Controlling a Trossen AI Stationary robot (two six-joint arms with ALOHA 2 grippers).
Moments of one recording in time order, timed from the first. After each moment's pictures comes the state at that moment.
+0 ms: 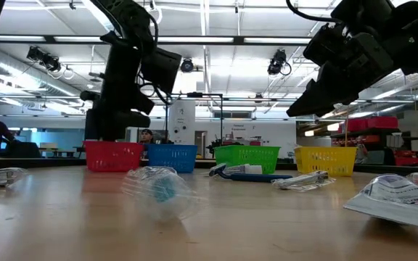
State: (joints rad) left arm 0.23 1.75 1.11 -1.09 -0.36 -0.75; right arm 0.09 1.22 0.40 0.30 0.02 0.15
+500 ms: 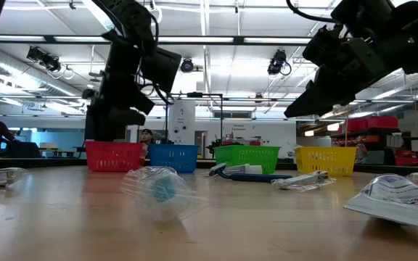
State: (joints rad) left arm 0.23 1.75 1.13 -1.16 -0.35 -0.66; right arm 0.09 1.22 0.40 0.30 0.10 0.15
